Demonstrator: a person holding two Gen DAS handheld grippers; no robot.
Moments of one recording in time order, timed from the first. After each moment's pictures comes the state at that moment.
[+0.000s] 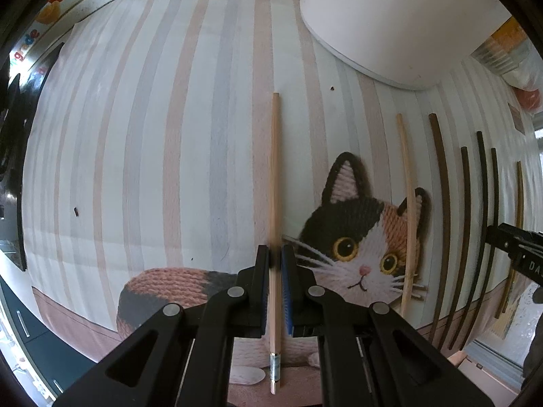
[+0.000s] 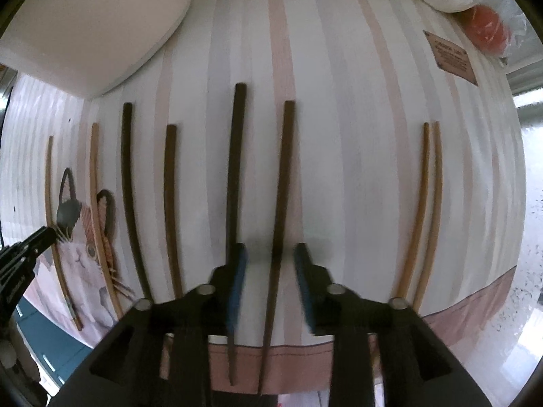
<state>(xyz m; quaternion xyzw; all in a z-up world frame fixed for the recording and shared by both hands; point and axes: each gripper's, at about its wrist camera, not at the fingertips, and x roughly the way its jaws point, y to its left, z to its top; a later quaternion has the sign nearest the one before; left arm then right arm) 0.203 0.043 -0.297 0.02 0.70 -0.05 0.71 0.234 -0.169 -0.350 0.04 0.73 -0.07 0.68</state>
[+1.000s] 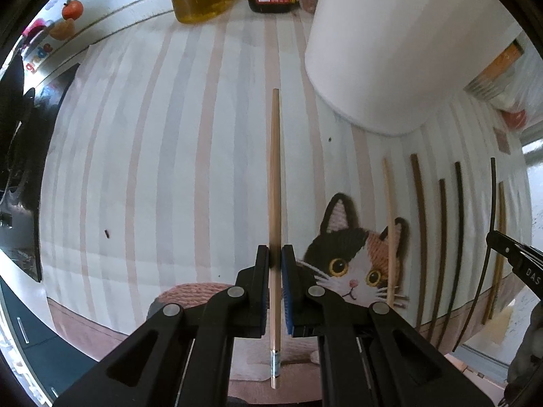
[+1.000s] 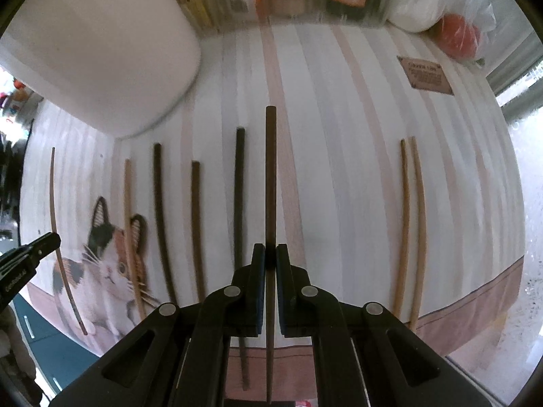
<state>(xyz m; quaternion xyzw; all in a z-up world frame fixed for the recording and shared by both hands) 0.208 0.045 -0.248 0.01 0.66 -0.05 0.75 0.176 -0.179 -0.289 0.09 0.65 -0.07 0.75</state>
